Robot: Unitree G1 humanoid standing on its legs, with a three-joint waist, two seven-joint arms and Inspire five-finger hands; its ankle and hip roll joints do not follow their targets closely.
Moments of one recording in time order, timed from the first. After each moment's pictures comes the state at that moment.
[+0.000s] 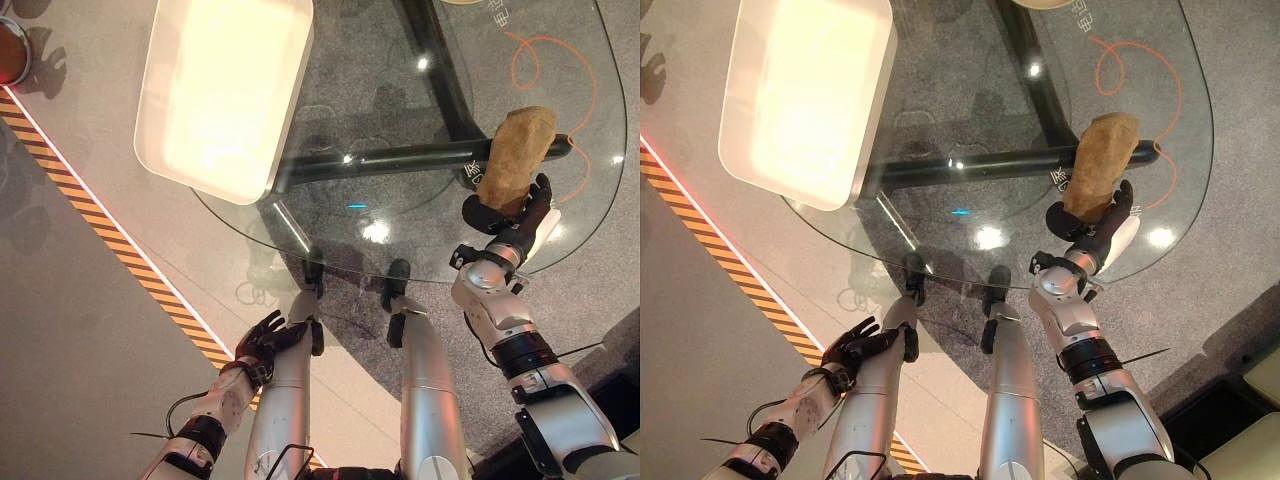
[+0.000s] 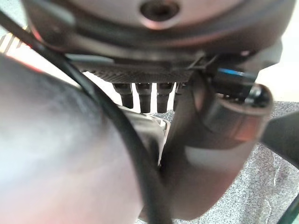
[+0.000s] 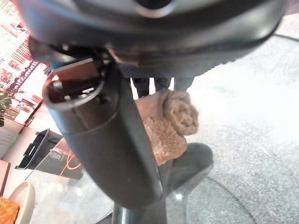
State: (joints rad) left arm -0.27 0.29 -0.35 0.82 -0.85 0.01 0.04; right arm -0.63 -0.44 0.25 0.44 0.47 0.01 -0.98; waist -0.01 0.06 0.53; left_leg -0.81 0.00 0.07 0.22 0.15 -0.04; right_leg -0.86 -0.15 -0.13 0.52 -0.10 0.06
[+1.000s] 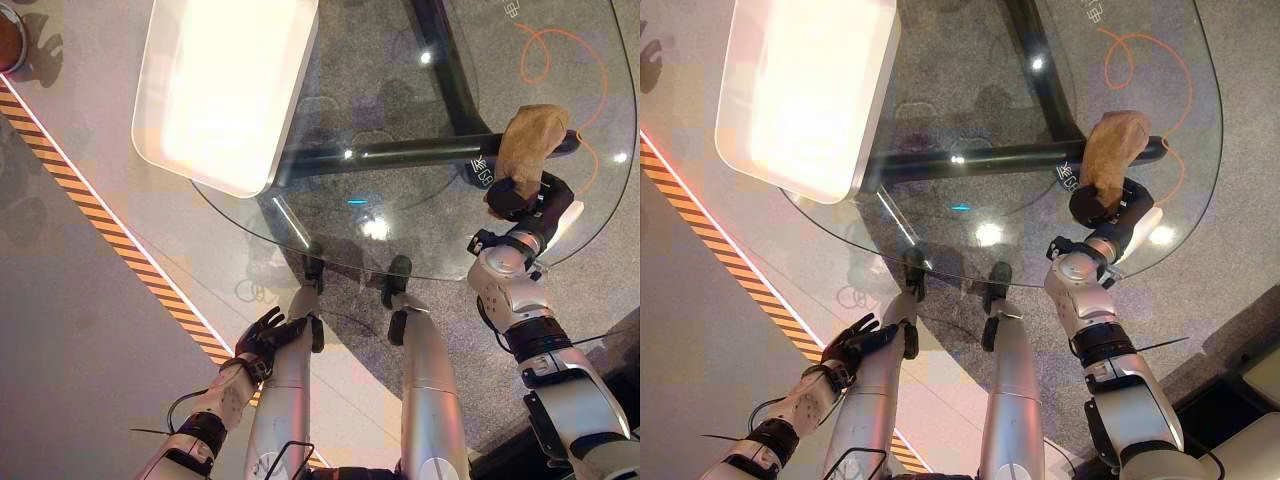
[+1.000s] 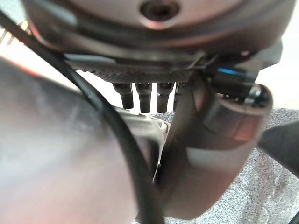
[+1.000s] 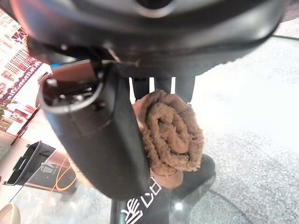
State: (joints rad) left arm -0.28 0.29 -0.35 0.84 -0.89 0.00 0.03; right arm -0.69 -0.48 0.22 0.54 0.55 -0.01 -0.95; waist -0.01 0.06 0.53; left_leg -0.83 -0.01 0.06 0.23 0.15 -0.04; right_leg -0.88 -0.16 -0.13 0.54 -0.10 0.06
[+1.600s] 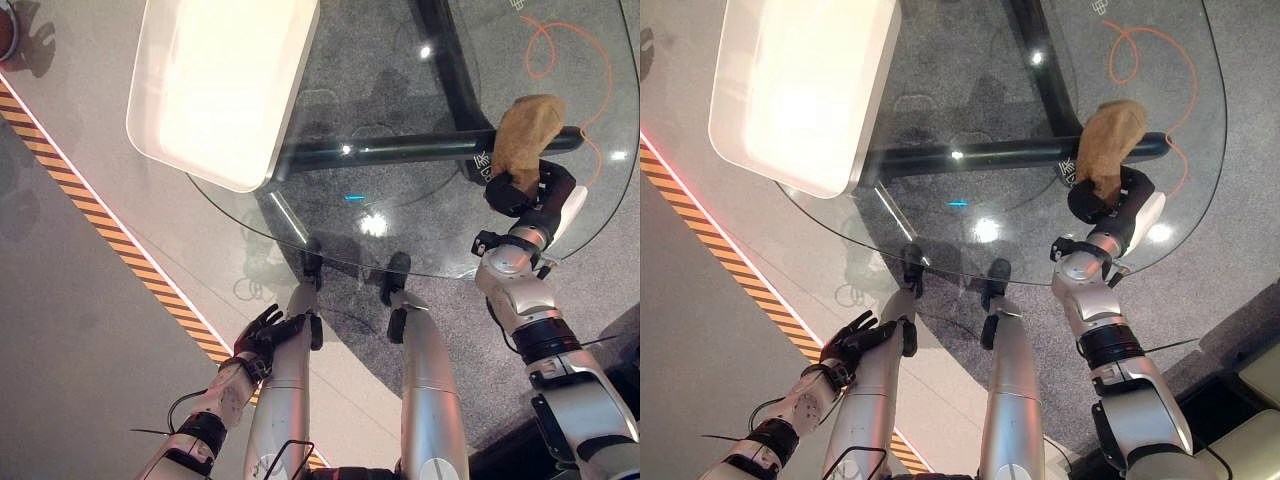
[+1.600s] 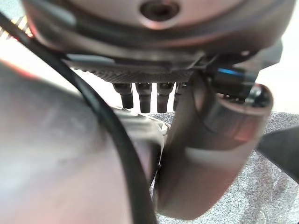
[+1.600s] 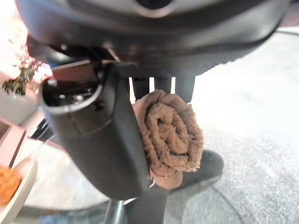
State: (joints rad) left arm -0.28 0.29 -0.34 0.83 -0.91 -0.02 0.03; right arm -0.67 -0.55 0.24 0.43 0.39 0.11 -0.78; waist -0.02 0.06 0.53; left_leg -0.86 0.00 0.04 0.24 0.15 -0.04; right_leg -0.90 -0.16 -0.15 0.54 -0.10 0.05
